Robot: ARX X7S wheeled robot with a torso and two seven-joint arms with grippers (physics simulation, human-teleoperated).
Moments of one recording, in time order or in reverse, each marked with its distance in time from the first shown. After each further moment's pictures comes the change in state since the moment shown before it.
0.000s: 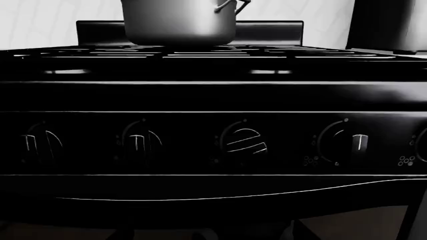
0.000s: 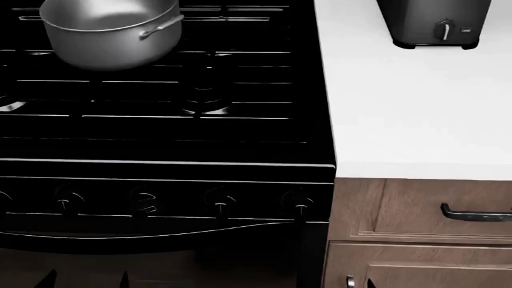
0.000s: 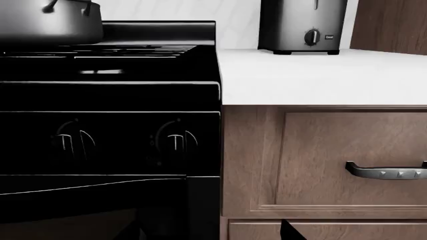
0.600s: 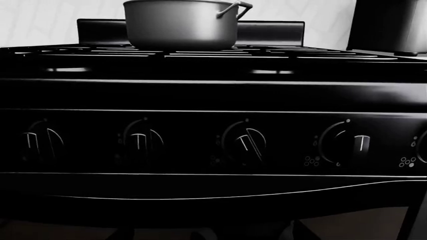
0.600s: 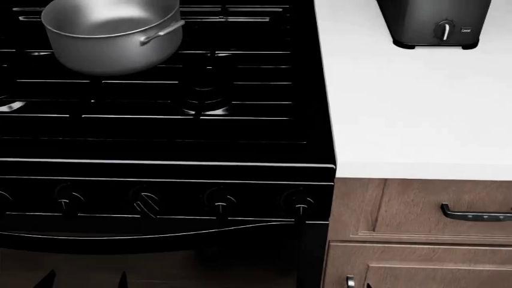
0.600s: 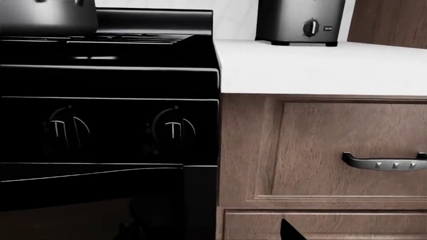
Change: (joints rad) left arm -0.002 -0.058 0.060 -0.005 -0.069 0.006 -0.060; right arm 0.004 0.053 -0.080 0.012 0.038 0.021 0.096
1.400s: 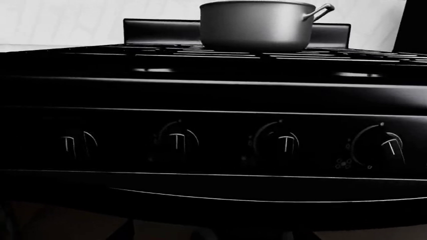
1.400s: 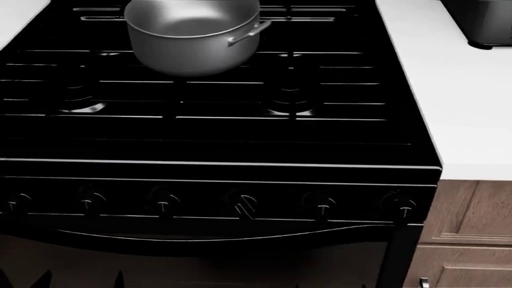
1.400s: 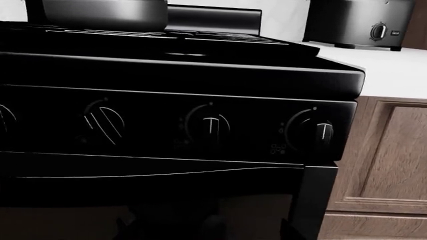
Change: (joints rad) left arm -0.005 -0.049 0.044 -0.010 -0.061 0.016 -0.050; right arm 0.006 0.050 -0.076 0.014 0.020 -0.007 0.063
